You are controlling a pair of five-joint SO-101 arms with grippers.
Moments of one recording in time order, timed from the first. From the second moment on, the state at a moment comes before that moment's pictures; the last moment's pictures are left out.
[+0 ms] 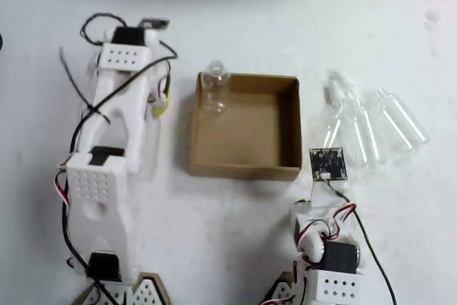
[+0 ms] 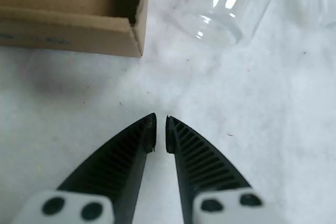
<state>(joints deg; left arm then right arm) -1.5 39.3 -38.6 100.9 3.8 3.1 -102.9 96.4 73.6 10.5</state>
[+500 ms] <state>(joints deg) 3.5 12.3 -41.7 101.9 3.8 3.1 -102.9 96.4 73.6 10.5</state>
